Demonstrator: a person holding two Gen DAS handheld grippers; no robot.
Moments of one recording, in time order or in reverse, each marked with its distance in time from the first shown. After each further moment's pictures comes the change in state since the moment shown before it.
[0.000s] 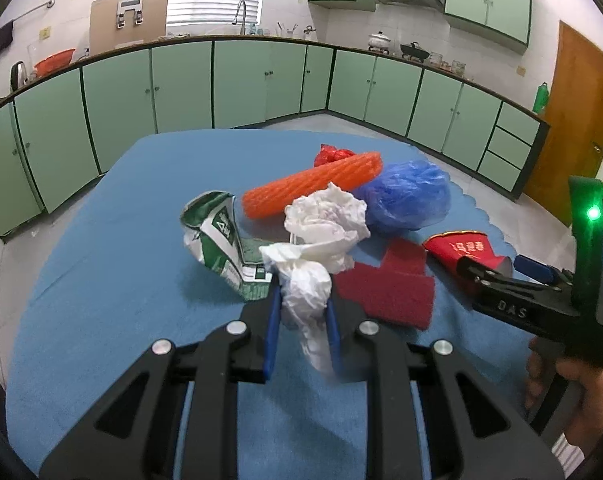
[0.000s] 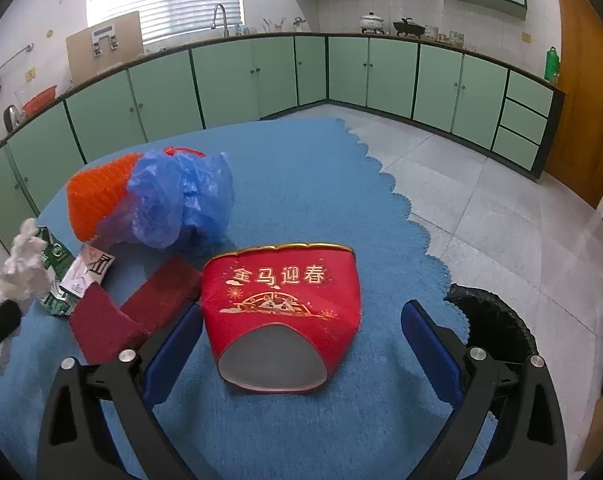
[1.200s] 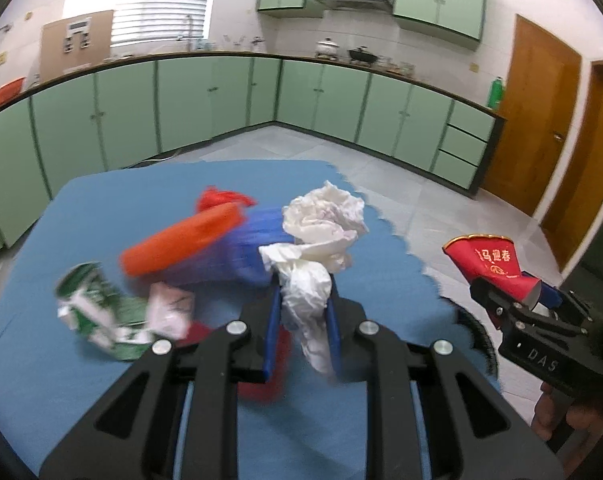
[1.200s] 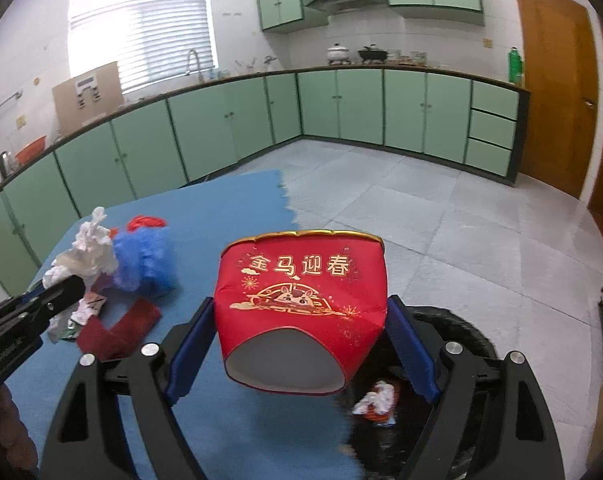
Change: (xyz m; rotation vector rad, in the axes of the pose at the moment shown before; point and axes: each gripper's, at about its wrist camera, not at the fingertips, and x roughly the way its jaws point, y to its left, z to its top) left arm 0.009 -0.106 0.036 0.093 -0.039 -0.173; right arm -0.077 -0.088 0.004 0.104 -0.145 -0.041
